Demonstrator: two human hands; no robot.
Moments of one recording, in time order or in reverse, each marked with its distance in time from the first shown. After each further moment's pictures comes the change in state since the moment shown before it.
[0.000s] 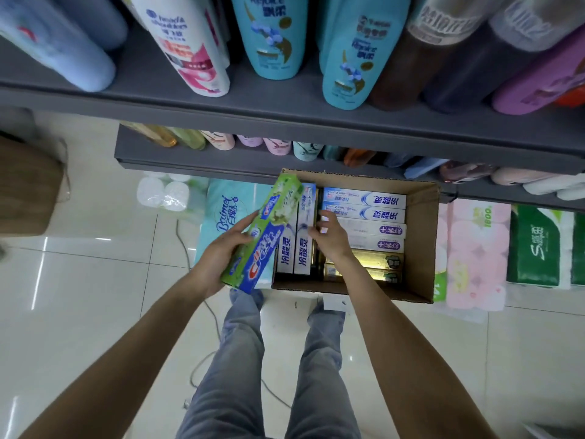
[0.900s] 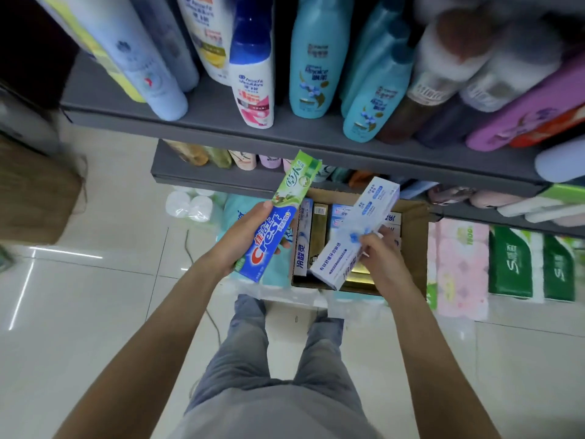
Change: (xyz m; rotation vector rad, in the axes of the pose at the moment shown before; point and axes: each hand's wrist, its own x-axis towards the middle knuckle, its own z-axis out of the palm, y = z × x) left_hand -0.068 0.061 0.007 0.334 -0.034 0.119; right_hand -0.131 -0.064 -0.048 0.692 0.002 -0.004
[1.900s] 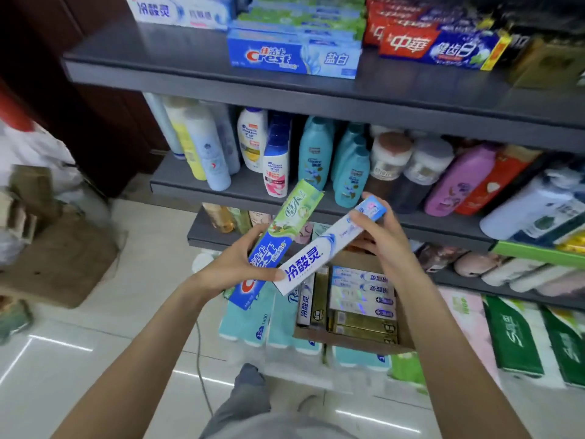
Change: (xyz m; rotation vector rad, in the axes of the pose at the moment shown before) left_hand -0.125 0.037 0.003 0.258 -0.087 0.358; right_hand -0.106 -0.100 0.043 -0.254 -0.165 -0.469
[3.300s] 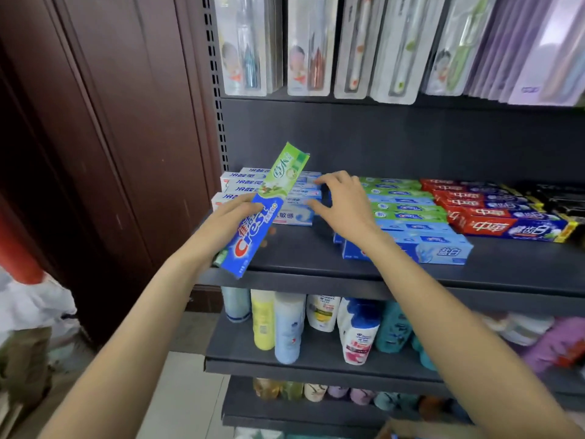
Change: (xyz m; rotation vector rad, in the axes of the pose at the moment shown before) left_hand 0.053 0.227 -0.298 -0.018 0.250 0.437; right_hand 0.196 -0.231 0.281 -1.172 0.312 -0.868
